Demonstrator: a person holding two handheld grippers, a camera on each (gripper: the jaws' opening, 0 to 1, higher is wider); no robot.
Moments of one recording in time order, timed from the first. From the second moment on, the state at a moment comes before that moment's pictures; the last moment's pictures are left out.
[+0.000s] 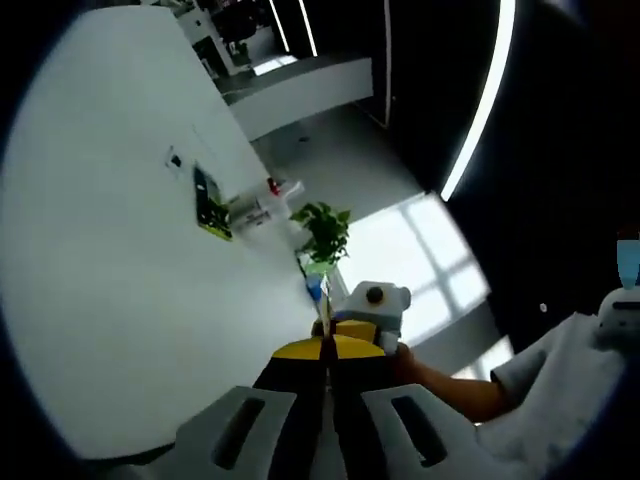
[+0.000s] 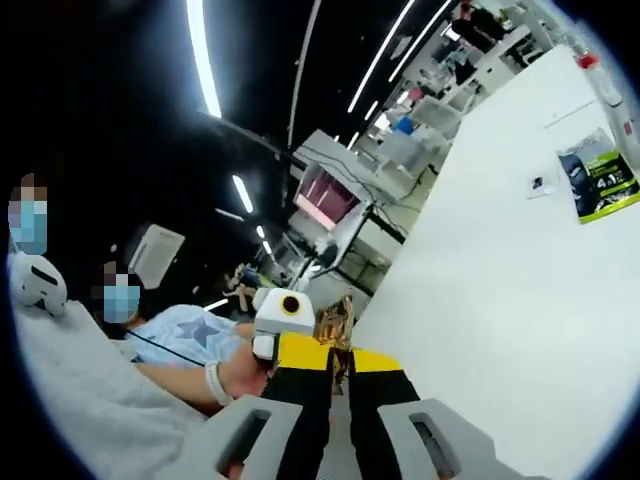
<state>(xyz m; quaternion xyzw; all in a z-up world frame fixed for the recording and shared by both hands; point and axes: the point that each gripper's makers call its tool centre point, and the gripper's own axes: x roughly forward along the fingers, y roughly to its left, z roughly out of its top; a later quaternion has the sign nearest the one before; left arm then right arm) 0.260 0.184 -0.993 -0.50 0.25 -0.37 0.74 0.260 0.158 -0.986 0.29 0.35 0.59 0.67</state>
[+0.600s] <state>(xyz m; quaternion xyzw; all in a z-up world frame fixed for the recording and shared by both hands) 0.260 0.183 -0.995 -0.50 0.26 -0.37 0.74 0.253 0.155 -0.989 0.30 0.37 0.59 0.66</state>
